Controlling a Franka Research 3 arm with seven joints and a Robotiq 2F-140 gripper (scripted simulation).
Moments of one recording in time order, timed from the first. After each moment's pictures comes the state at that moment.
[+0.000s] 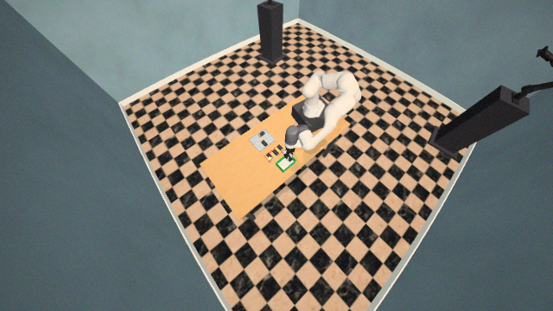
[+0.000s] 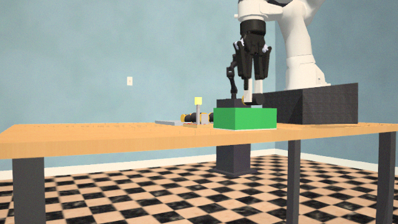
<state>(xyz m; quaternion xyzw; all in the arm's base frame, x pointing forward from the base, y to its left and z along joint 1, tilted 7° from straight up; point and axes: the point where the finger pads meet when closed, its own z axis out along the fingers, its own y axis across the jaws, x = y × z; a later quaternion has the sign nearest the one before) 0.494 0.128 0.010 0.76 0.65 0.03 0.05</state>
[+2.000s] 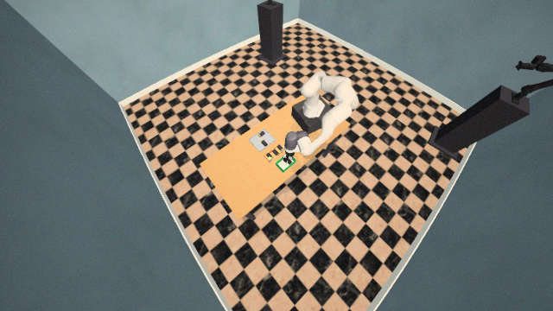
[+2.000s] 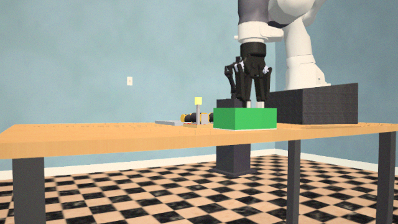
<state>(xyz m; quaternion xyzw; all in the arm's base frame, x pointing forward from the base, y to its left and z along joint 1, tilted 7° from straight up) 0.501 0.125 -0.055 0.75 0.65 0.03 0.05</state>
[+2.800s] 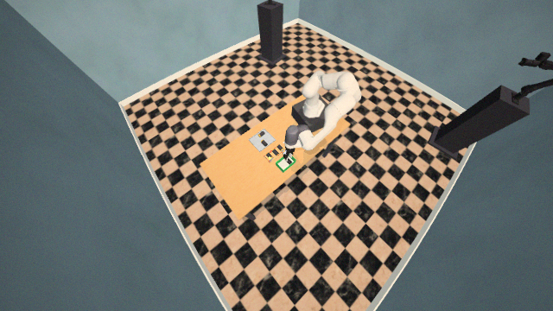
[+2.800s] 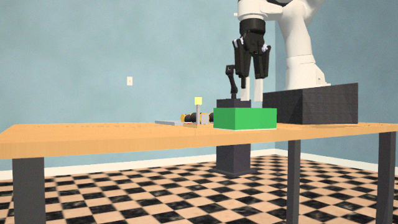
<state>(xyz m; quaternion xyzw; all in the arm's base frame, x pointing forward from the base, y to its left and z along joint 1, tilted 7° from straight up) 0.500 0.129 0.012 0.75 0.66 0.04 0.06</state>
